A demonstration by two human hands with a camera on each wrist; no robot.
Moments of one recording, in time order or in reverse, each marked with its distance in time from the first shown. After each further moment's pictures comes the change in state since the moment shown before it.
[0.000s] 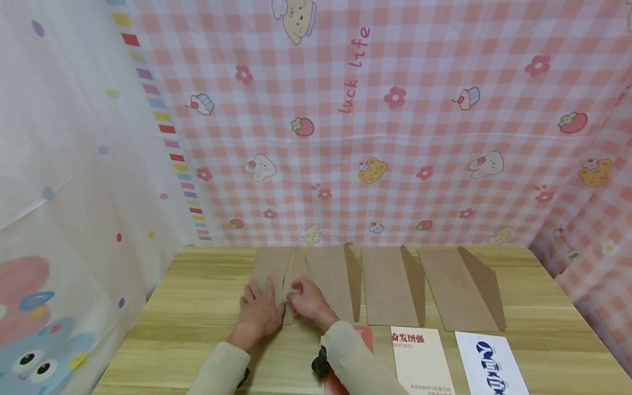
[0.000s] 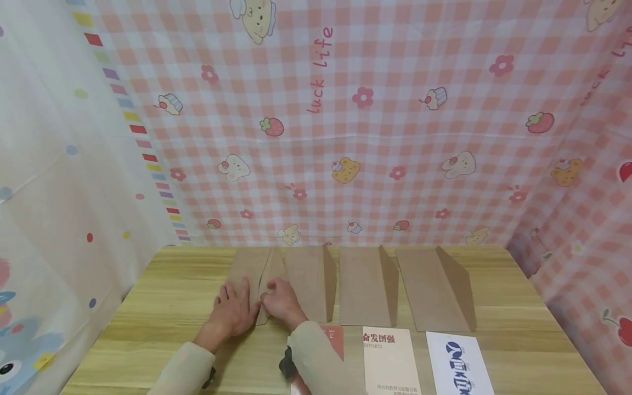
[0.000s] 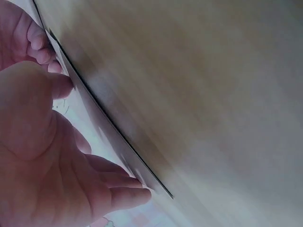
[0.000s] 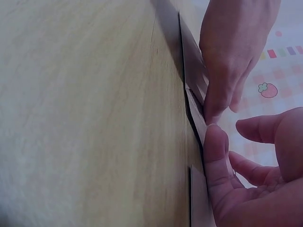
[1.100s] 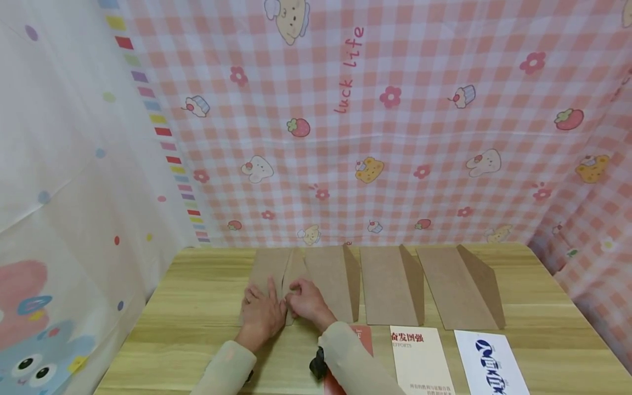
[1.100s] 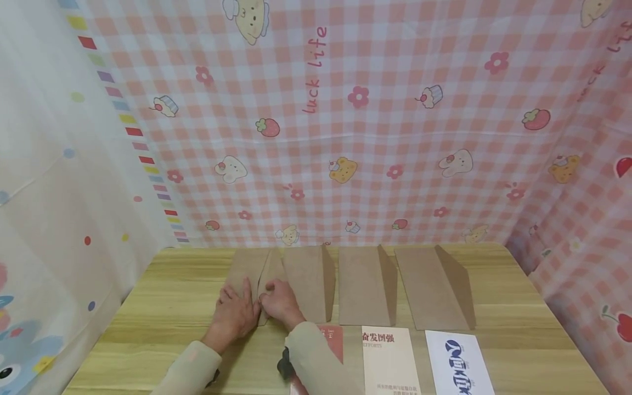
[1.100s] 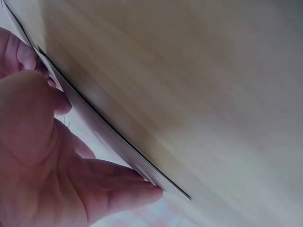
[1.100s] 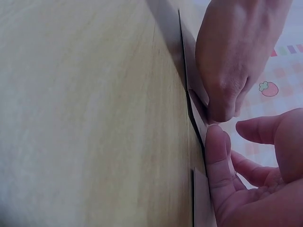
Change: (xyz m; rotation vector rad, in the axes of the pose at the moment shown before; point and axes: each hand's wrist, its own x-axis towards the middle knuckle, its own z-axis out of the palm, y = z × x) left_hand 0.001 0.015 0.005 0.131 0.117 -0.033; right_hand 0.001 0.001 0.001 0.004 0.019 0.004
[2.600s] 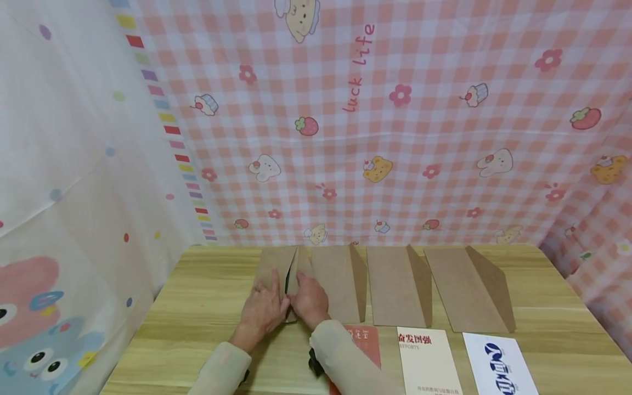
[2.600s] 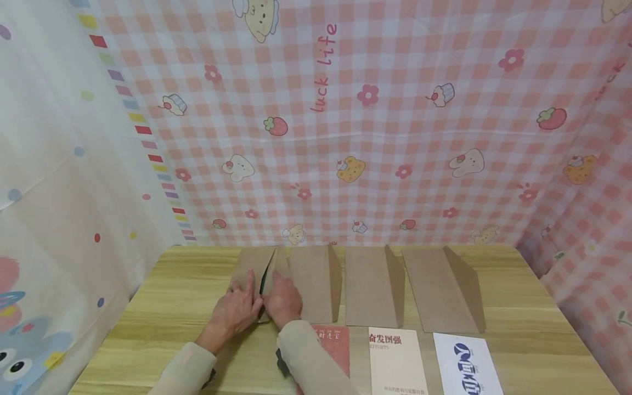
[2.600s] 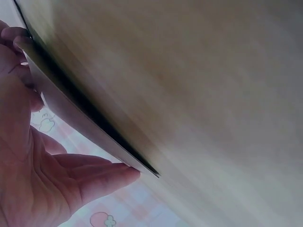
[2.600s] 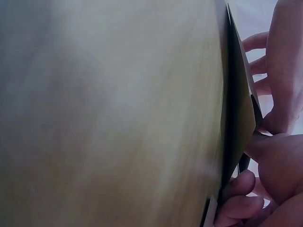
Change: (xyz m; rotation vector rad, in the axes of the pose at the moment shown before) left_hand 0.003 -0.023 0.007 -0.007 0.287 0.186; right_hand 0.014 -0.004 0.022 -0.559 0.251 -0.030
